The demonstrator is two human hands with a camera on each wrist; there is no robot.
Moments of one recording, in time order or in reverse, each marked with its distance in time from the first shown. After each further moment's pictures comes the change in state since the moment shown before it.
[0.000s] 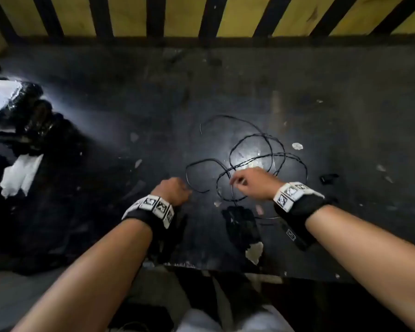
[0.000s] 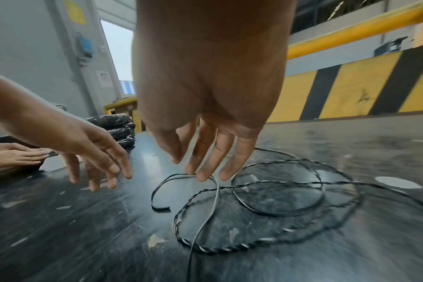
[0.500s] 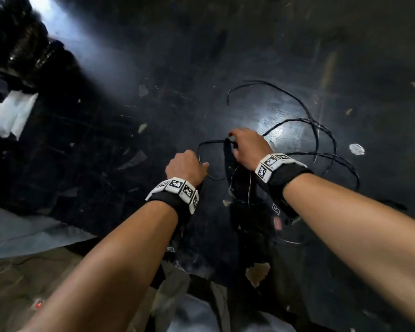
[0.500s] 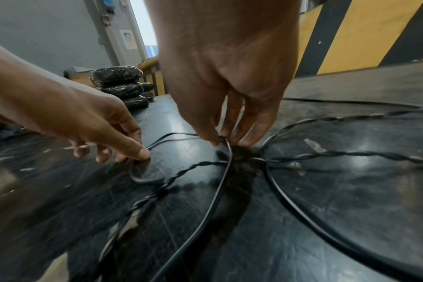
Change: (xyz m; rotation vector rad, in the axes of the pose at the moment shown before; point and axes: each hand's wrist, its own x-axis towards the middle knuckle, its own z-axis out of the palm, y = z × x) left_hand 0.088 0.022 0.041 0.028 0.227 -0.353; right_hand 0.174 0.020 0.033 -0.144 0.107 -0.041
